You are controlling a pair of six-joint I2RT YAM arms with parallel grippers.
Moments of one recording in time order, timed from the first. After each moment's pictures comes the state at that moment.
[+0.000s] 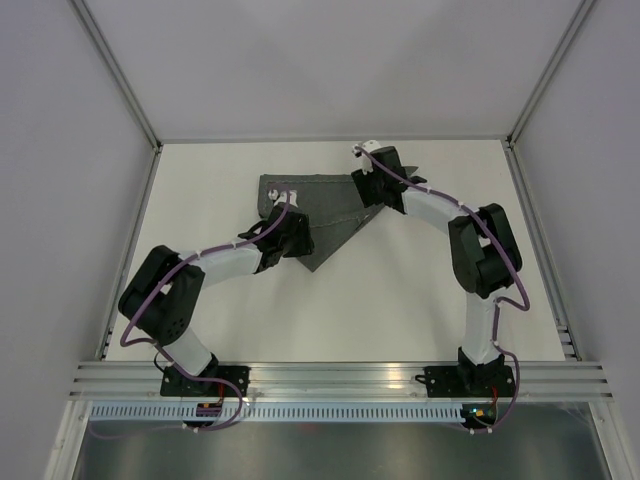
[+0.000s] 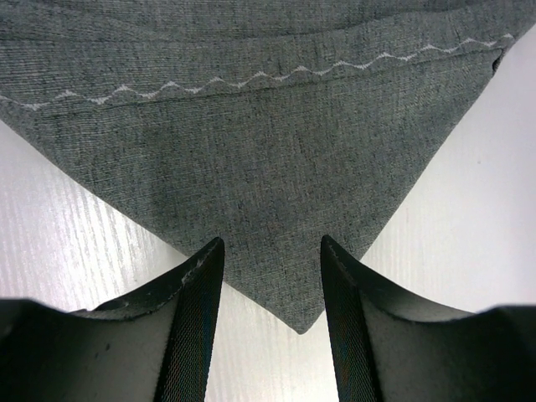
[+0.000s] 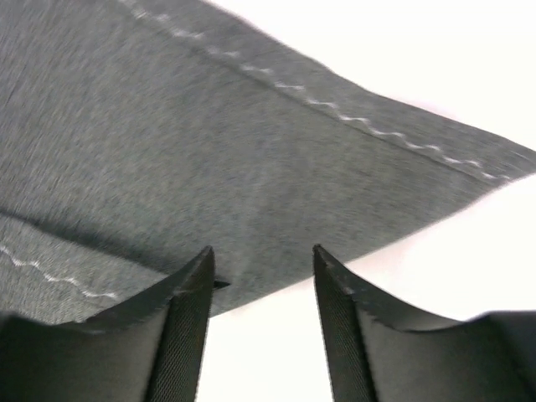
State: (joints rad) left arm -0.60 1.64 0.87 0.00 -0.16 -0.56; right arm 0.43 2.02 1.43 -0.13 0.10 -0.13
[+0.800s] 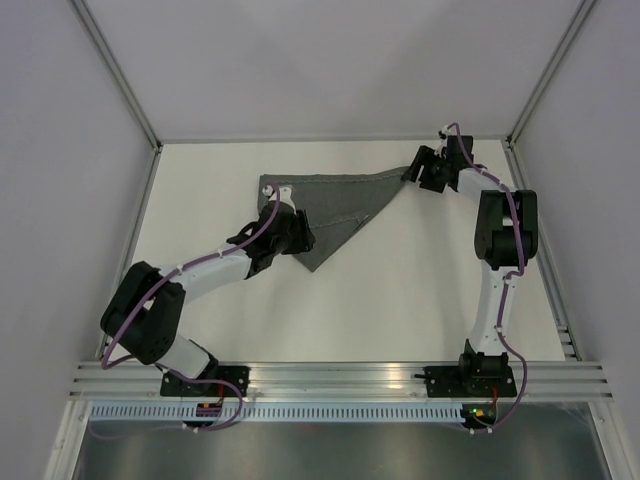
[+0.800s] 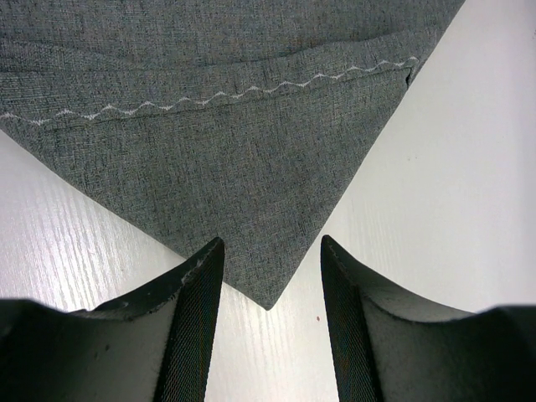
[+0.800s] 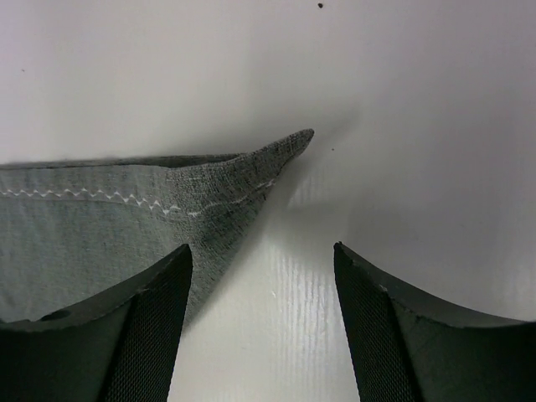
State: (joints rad) left arm -0.60 1.51 0.84 0.02 -0.12 -0.56; right arm -0.02 2.24 1.64 -0.15 -0.34 0.35
